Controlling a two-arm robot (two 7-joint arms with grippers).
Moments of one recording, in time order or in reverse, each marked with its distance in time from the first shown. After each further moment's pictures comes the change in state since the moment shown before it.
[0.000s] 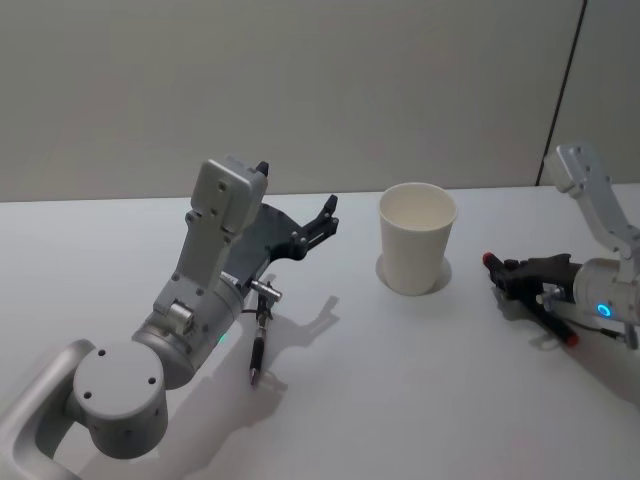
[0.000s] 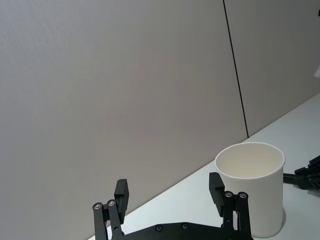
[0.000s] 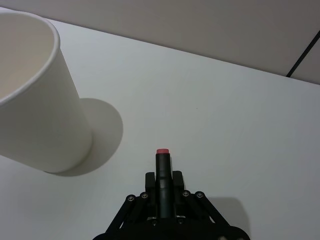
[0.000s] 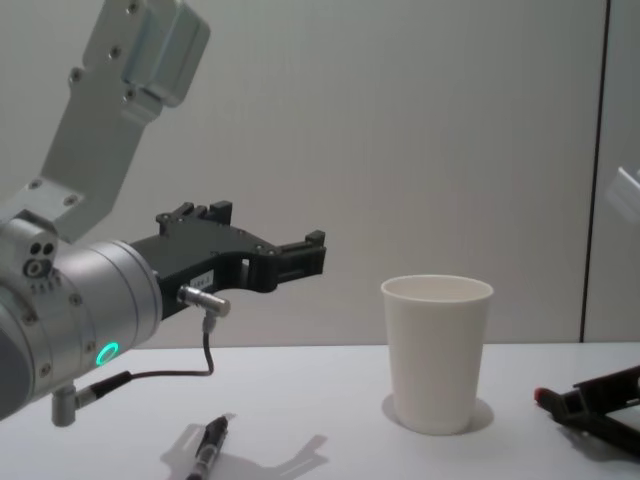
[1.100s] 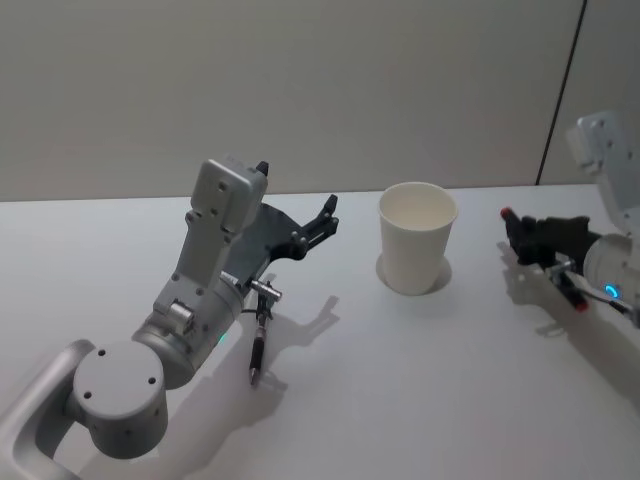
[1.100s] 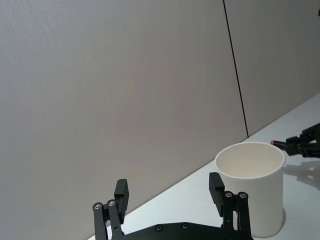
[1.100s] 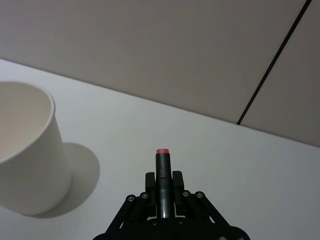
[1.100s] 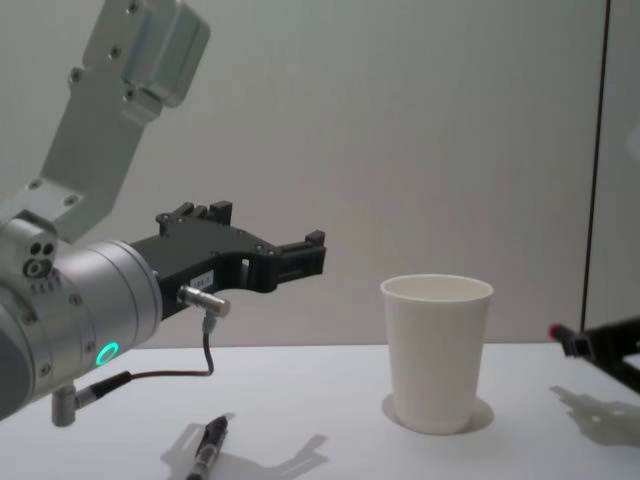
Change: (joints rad) left arm 0.000 0.000 0.000 0.000 0.000 0.000 0.000; right arm -0.025 0.005 0.013 -0.061 -0.007 -0.135 -0.116
